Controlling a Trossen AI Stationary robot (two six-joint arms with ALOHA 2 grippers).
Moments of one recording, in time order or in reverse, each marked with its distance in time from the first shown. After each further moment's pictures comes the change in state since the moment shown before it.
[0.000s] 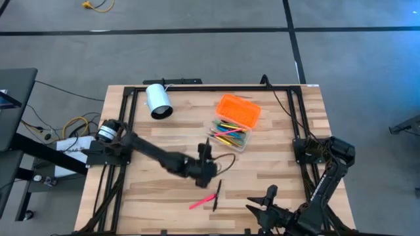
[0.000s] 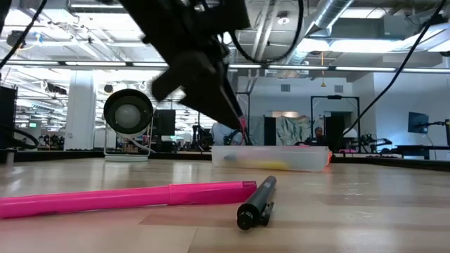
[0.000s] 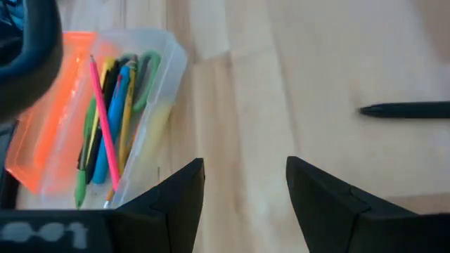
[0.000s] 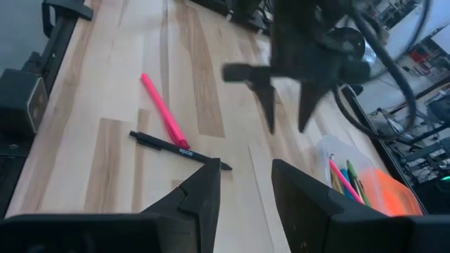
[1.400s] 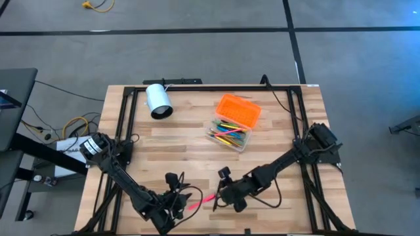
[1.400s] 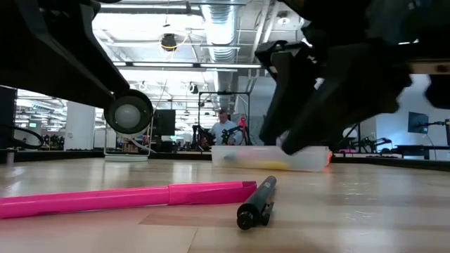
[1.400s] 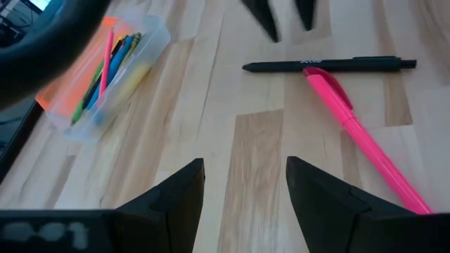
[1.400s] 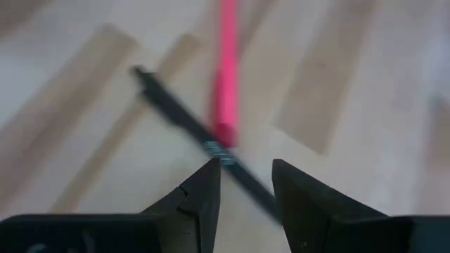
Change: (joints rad) left arm -0.486 -0.009 -0.105 -0.183 -0.409 -0.692; right arm -0.524 0.000 -0.381 0.899 -0.844 -1.010
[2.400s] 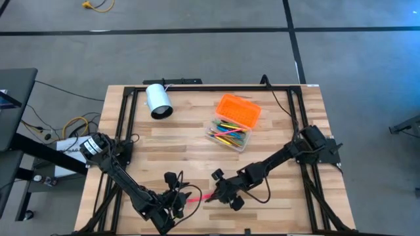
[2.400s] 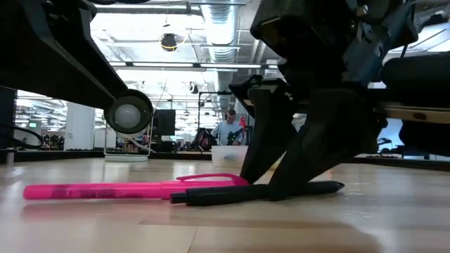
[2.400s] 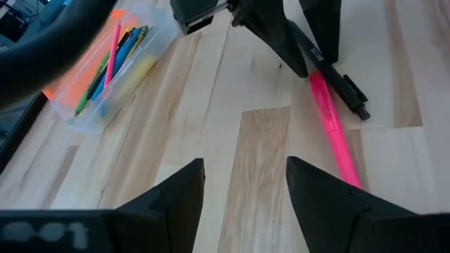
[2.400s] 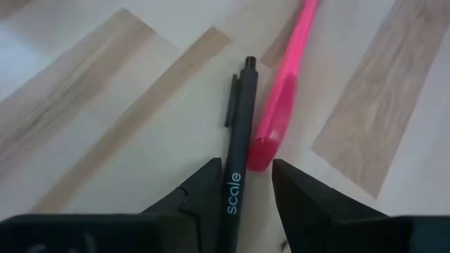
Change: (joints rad) left arm -0.002 0.001 0.000 -0.029 -0.011 -0.067; right arm -0.070 0.097 -0.005 0.136 -0.201 -0.124
